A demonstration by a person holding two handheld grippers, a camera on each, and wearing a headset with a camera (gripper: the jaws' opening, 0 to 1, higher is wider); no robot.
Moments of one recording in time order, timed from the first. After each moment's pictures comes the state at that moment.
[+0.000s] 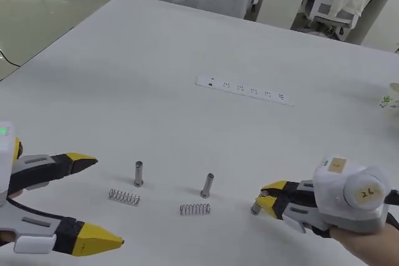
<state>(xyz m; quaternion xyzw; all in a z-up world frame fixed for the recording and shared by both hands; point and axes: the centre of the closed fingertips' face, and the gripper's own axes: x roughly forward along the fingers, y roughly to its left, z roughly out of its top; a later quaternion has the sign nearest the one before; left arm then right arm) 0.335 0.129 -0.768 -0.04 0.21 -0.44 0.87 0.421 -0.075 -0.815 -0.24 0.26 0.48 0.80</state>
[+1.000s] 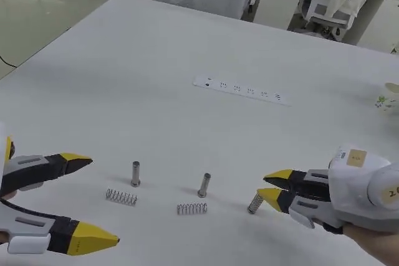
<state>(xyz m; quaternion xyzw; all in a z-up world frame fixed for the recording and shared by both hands) 0.335 0.132 -0.766 -0.05 0.21 -0.43 0.88 0.407 -0.071 -0.775 -0.26 0.21 0.50 0.80</state>
